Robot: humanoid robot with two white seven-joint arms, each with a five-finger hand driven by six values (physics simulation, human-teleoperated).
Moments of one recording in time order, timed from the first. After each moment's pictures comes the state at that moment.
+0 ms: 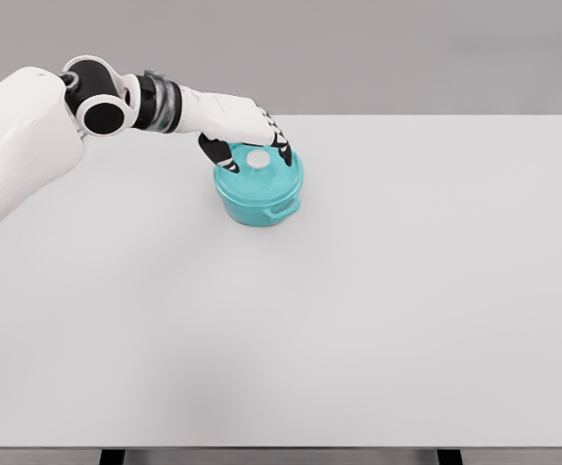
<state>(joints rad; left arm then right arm) -1.20 0.40 -1.10 -1.04 -0.36 -0.57 -0.61 0.03 0.00 0.71 -0.05 0.24 -0.09 0.13</state>
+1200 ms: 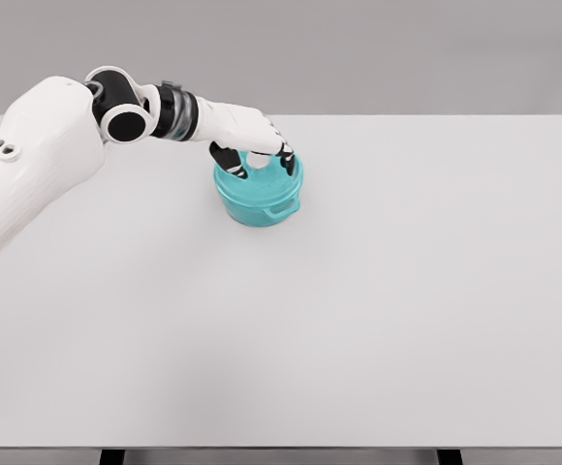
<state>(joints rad) -1.19 0.33 -1.10 -0.95 -0.43 -0.57 -0.61 0.03 0.00 0.71 -0.05 0.24 -0.09 0.13</state>
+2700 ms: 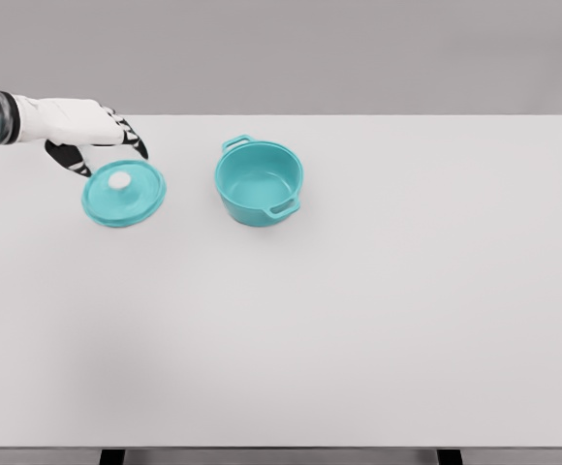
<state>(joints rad) -1.09 0.76 -0.98 -1.10 -0.44 -0.61 -0.61 0.03 0.00 0.71 -0.05 0.24 -0.09 0.13</state>
